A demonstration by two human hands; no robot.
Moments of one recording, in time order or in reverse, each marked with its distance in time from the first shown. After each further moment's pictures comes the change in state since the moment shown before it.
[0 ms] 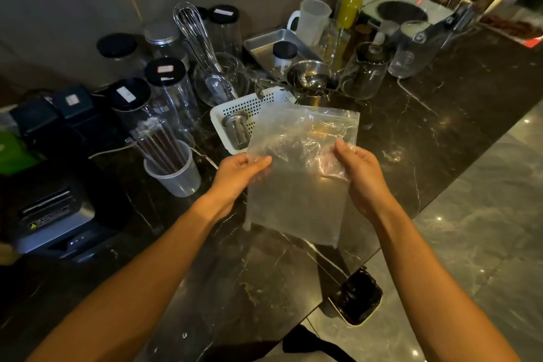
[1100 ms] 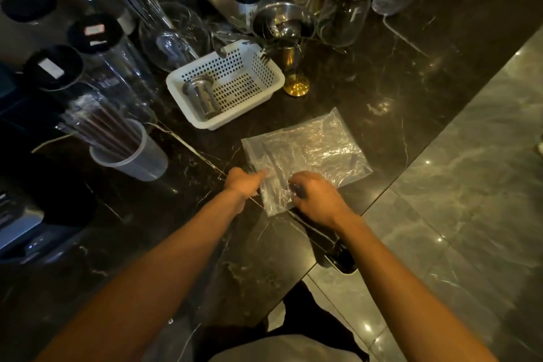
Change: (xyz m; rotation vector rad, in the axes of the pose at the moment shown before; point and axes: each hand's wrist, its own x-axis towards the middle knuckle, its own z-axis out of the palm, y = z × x) left_hand 0.031 -0.101 0.062 0.408 0.112 -0.566; right_hand -0.024 0.122 -0.020 -1.148 -0.269 -0.037
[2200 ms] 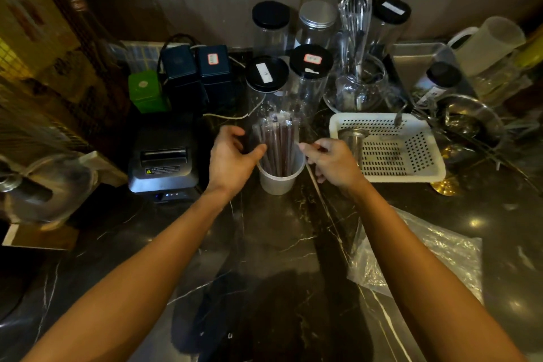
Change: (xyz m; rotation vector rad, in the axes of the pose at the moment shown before) left_hand -0.019 -0.043 -0.271 -0.168 0.717 0.460; right_hand 0.206 -0.235 0.007 0.472 -0.182 -0.142
